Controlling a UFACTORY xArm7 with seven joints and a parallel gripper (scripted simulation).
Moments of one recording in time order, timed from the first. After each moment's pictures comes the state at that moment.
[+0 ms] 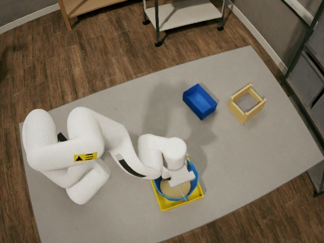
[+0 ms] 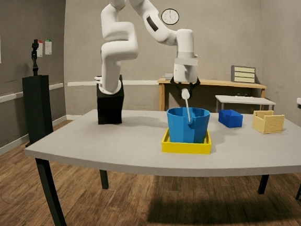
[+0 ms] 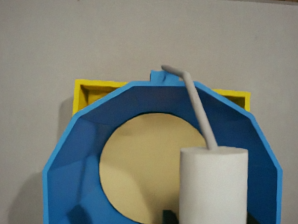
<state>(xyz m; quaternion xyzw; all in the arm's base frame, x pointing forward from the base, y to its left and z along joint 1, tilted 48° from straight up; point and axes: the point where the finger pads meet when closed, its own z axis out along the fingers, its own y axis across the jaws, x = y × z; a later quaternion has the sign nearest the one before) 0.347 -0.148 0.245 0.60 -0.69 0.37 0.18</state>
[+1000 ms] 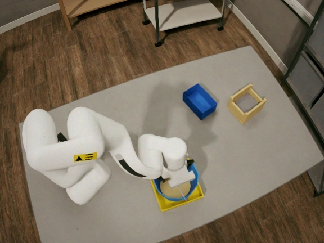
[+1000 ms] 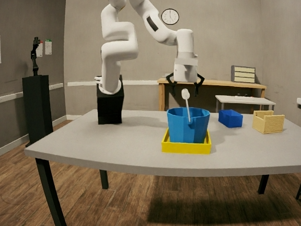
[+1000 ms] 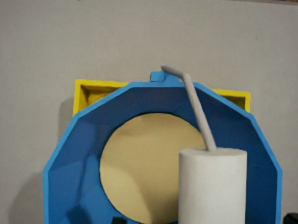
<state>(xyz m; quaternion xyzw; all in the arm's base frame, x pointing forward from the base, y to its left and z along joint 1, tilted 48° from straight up) 0.347 -0.148 0.246 0.60 -0.69 0.37 0.18</state>
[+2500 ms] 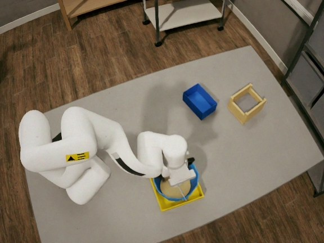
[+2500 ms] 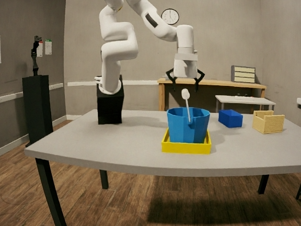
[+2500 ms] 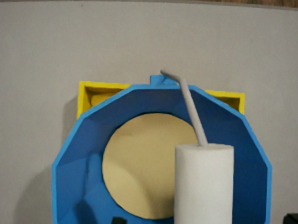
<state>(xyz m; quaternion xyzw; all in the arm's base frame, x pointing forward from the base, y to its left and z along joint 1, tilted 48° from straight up) 0.343 -0.134 0.258 0.60 -0.69 0.37 0.18</state>
